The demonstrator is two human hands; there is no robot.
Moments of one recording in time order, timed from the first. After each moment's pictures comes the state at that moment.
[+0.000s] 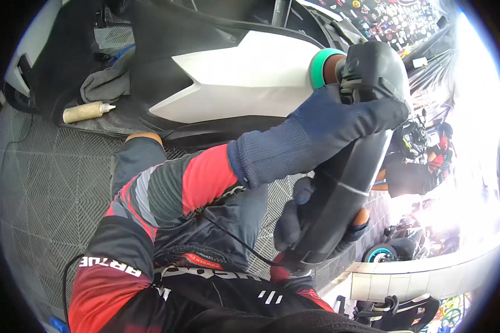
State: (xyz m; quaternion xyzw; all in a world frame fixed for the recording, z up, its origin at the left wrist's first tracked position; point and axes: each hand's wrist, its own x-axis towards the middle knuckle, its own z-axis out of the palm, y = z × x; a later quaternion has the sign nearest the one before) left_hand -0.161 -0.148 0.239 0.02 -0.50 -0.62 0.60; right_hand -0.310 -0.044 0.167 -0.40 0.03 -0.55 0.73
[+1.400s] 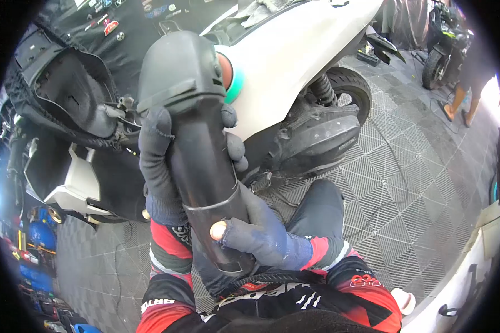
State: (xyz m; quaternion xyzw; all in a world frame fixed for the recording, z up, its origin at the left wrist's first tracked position) left_hand -0.177 -0.120 0.259 0.19 -0.45 -0.64 0.59; right_hand -0.293 -0.073 0.176 -0.42 0.05 -0.49 0.77
